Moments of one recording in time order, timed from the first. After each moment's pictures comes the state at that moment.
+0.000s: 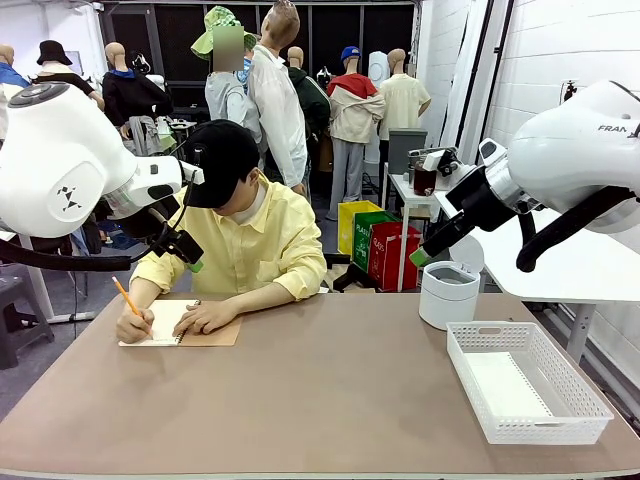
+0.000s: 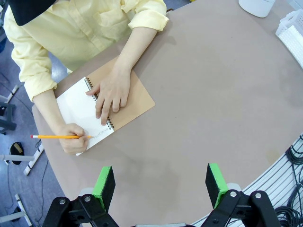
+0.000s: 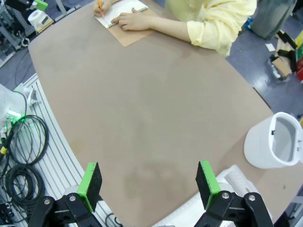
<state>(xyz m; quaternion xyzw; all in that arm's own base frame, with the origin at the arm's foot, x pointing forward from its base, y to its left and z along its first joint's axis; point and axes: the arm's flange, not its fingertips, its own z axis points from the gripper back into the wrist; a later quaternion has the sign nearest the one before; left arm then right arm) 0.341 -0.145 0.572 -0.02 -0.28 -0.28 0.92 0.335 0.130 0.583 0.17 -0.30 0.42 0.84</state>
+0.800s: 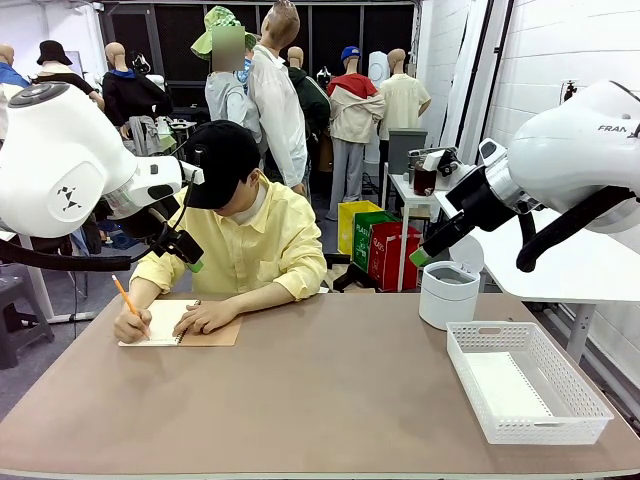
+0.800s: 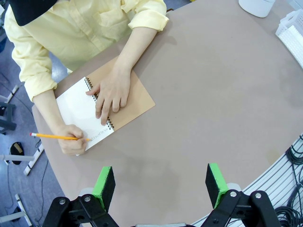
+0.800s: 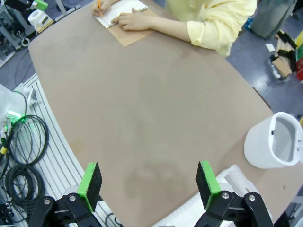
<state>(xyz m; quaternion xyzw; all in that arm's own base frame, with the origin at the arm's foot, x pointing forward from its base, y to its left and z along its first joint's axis) 0.341 -0.145 0.572 -0.02 -0.28 -0.28 0.92 0.335 0.130 0.583 0.17 -0.30 0.42 0.84</state>
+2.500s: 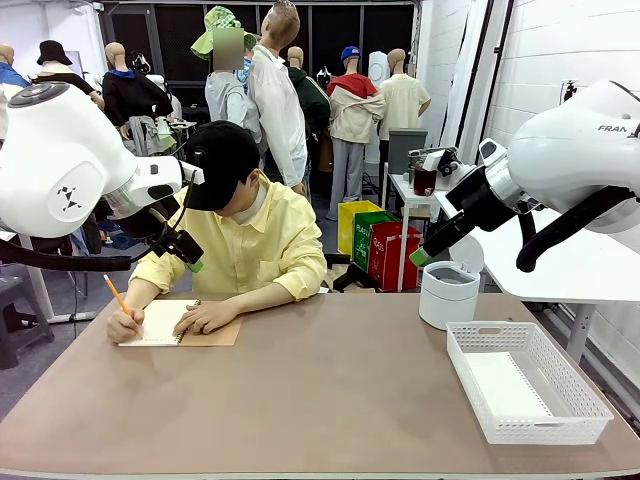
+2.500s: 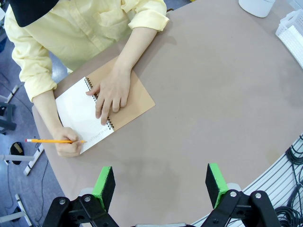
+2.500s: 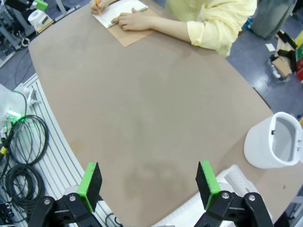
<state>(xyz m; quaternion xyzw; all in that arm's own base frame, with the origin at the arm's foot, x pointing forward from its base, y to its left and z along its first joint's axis) 0.341 -0.145 0.572 -0.02 -0.28 -0.28 0.92 0.335 0.130 0.583 0.17 -0.30 0.42 0.84</state>
